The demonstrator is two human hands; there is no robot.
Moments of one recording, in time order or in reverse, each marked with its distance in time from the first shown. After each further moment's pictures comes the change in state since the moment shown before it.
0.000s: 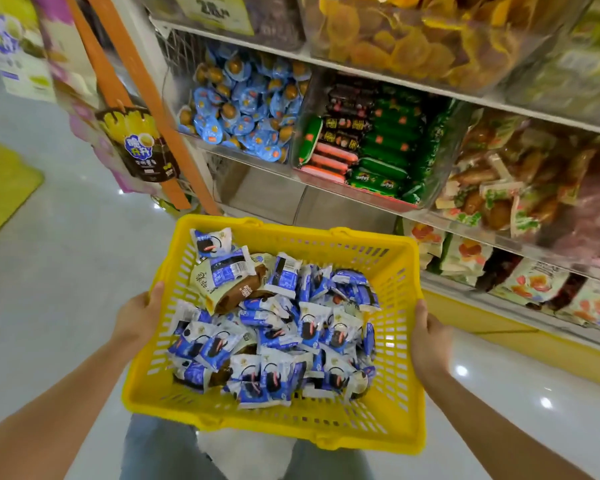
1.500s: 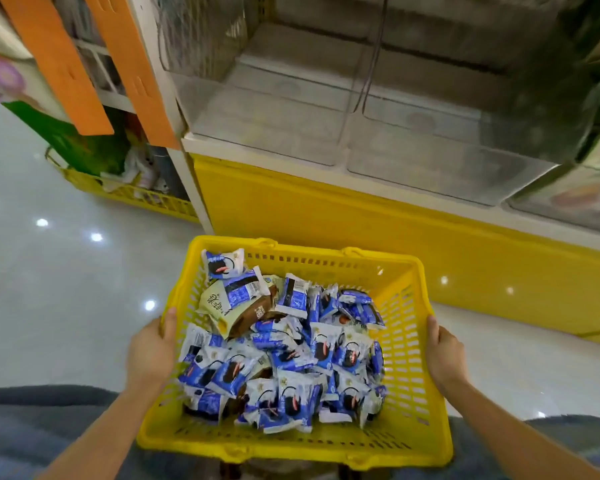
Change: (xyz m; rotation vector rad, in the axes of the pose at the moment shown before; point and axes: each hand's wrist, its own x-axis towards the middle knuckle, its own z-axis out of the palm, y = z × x) left_hand 0.232 -0.206 0.362 -0.151 0.090 0.216; right_hand 0.165 0.235 0.363 -0.186 0.115 0.001
